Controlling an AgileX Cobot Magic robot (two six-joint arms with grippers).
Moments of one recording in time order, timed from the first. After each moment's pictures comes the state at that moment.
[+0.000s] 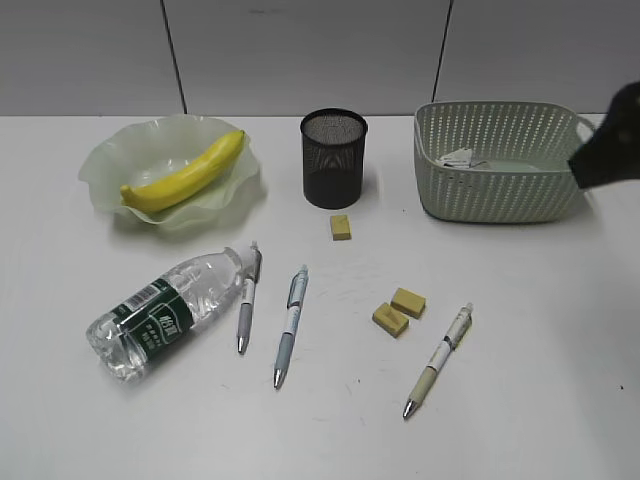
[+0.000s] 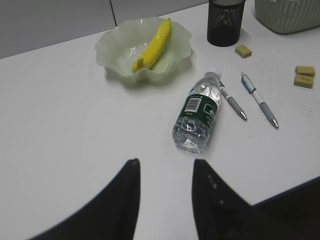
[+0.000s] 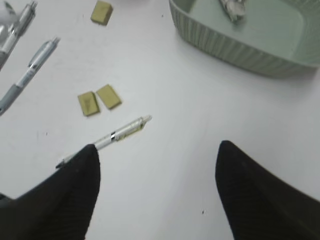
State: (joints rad) left arm -0.25 0.01 -0.54 -0.07 1.07 0.14; right arm 0.27 1.26 -1.05 0.17 0.85 -0.25
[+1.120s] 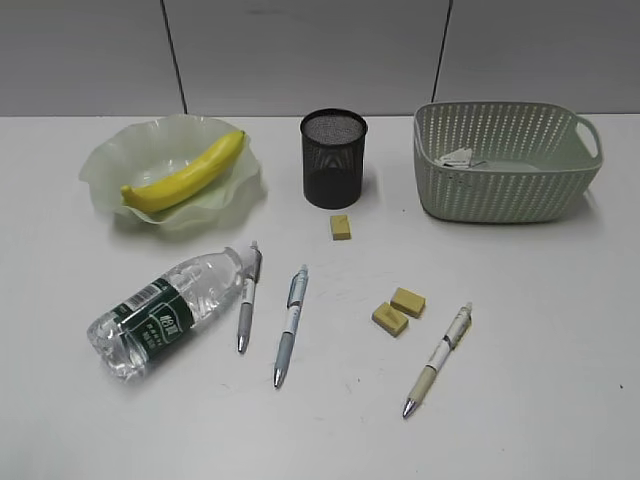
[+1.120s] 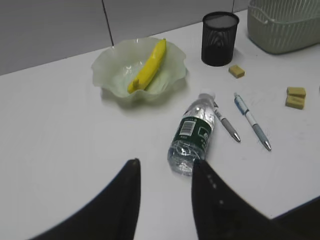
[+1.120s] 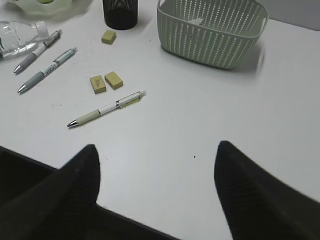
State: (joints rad) left arm -0.25 0.11 -0.58 -0.11 0.98 0.16; right arm 0.27 -0.01 -0.51 0.10 1.04 -0.17
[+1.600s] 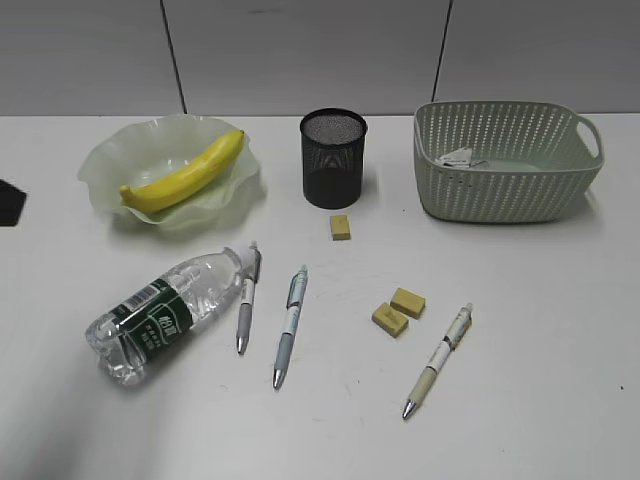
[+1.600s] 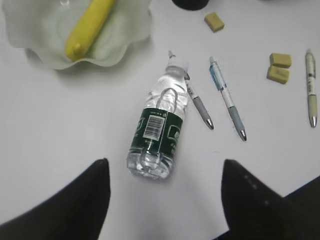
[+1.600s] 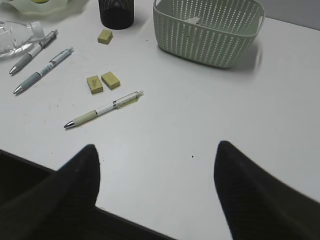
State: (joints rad) left arm -0.25 0.93 -0.82 -0.30 0.86 0.27; right arm 0.27 -0.01 -0.51 0.09 1.04 -0.16
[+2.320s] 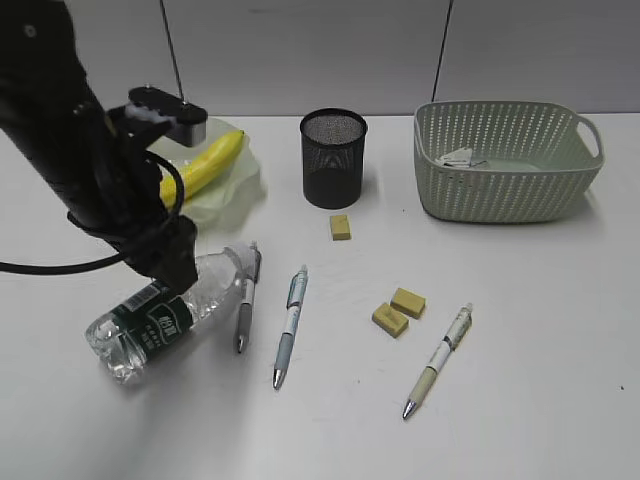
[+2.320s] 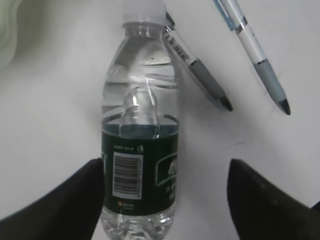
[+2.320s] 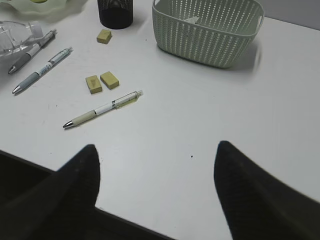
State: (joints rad) left arm -0.49 1.70 -1.15 -0.10 0.89 0.24; right arm 0.27 -0.01 -0.51 0.09 1.04 -0.16
